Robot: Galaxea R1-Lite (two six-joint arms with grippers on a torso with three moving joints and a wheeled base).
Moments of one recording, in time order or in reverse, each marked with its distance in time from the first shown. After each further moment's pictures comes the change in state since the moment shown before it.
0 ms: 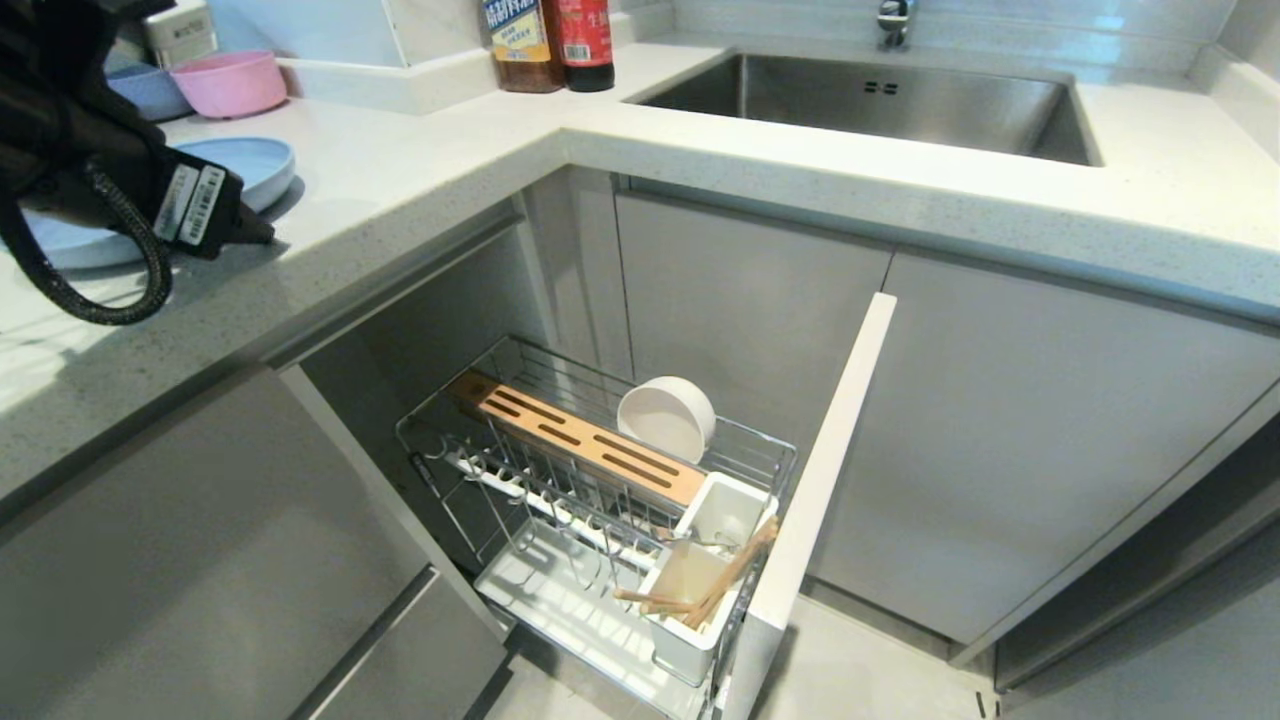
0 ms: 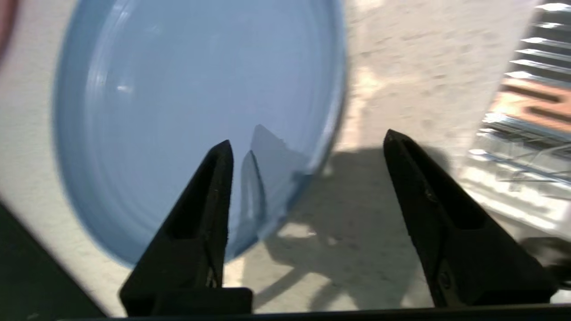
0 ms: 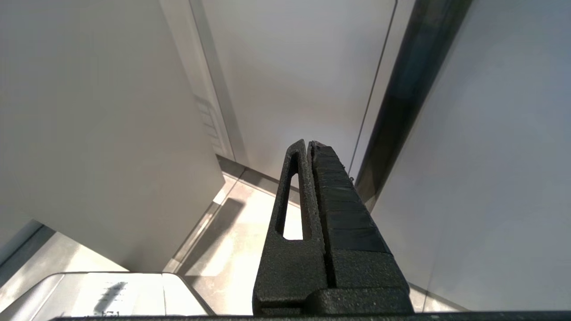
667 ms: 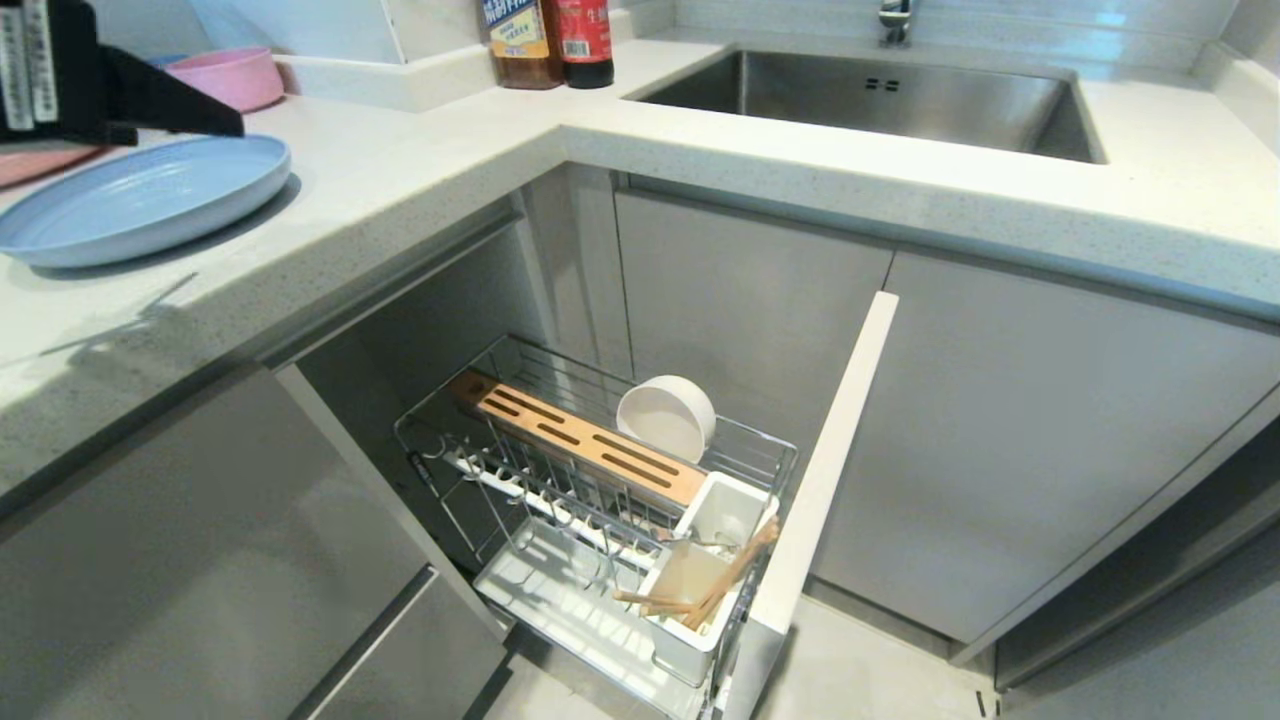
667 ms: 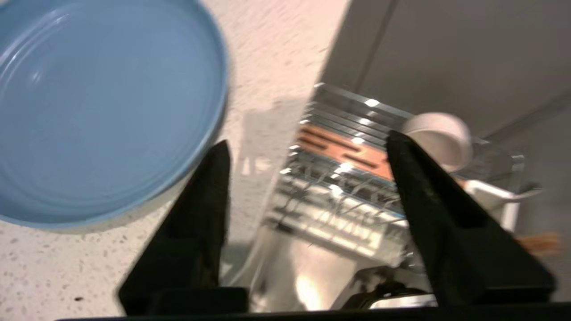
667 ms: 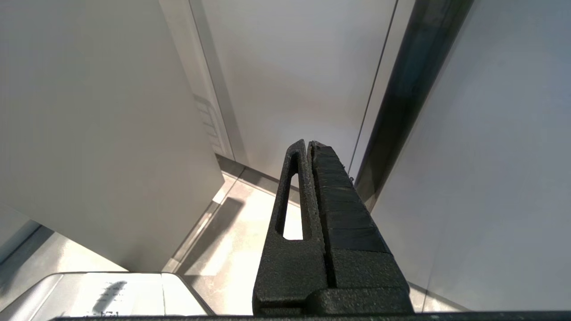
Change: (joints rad) left arm -0.149 -0.210 0.000 -0.022 -0.180 -0.277; right arm 0.000 0.000 0.000 0.000 0.000 0.000
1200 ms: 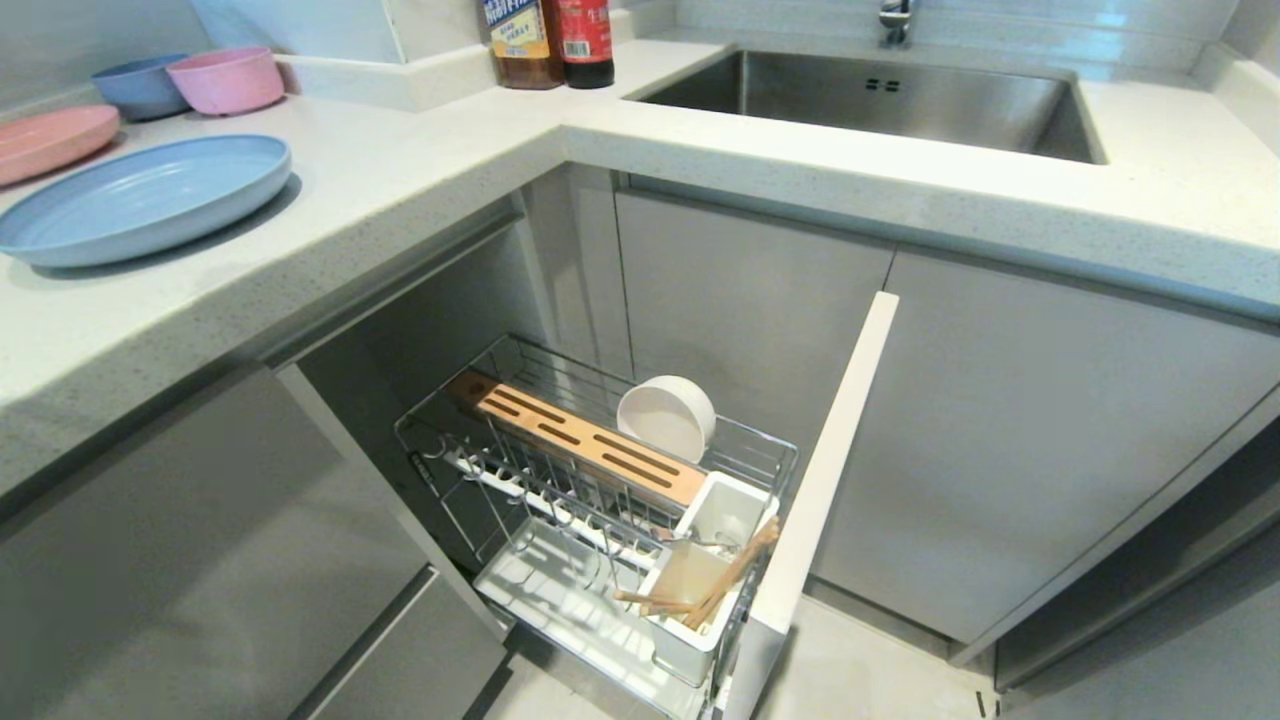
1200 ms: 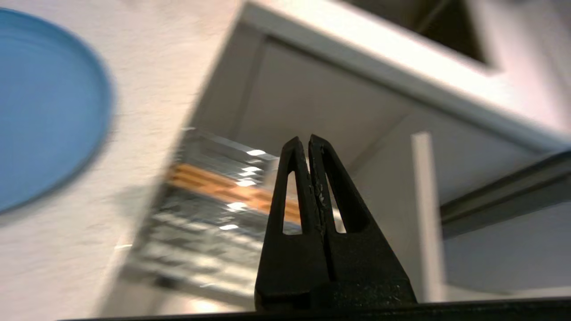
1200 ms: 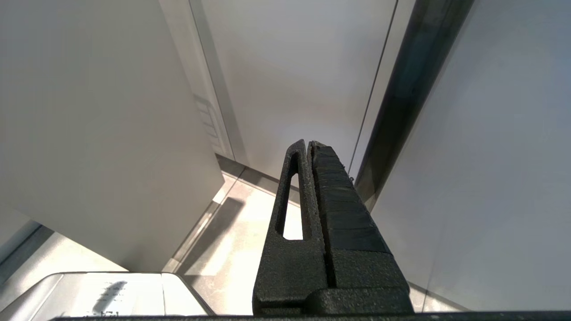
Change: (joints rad) left arm -0.277 -0.140 0.011 -0.085 -0.005 -0.249; right arm 0.000 0.000 0.000 0.000 0.000 0.000
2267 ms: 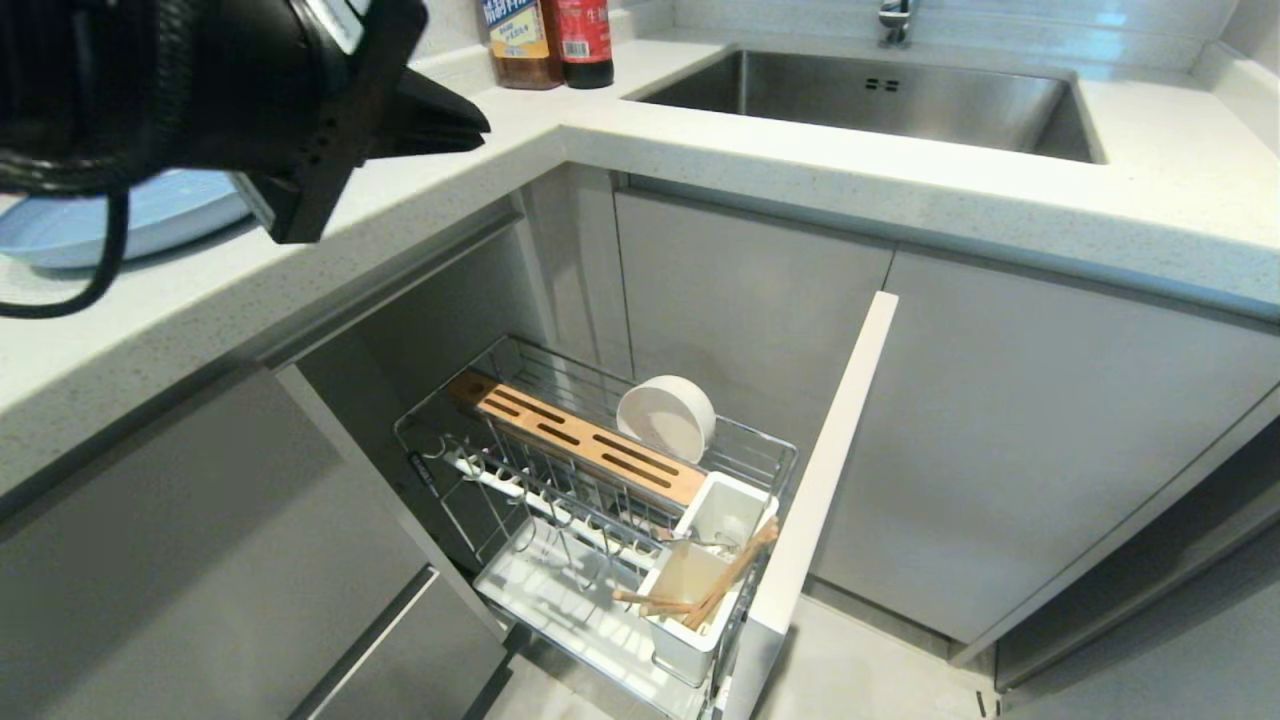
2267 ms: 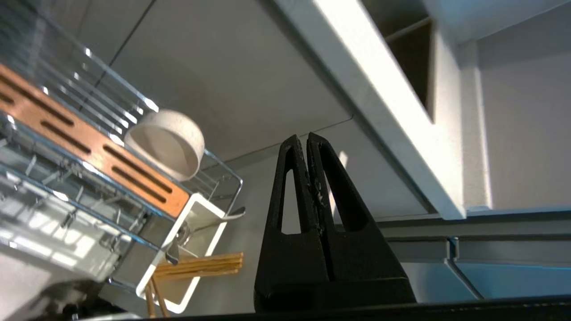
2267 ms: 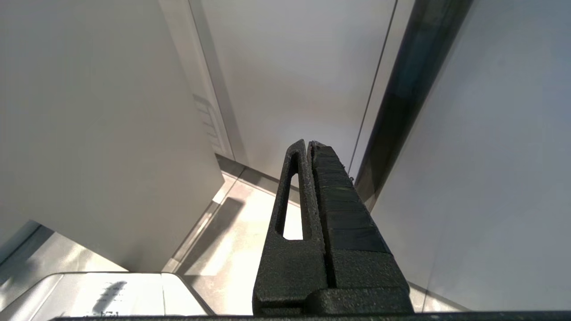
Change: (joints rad) left arm -0.172 0.221 0.210 -0.306 0.144 -0.552; right arm 0.000 0.000 0.000 0.000 0.000 0.000
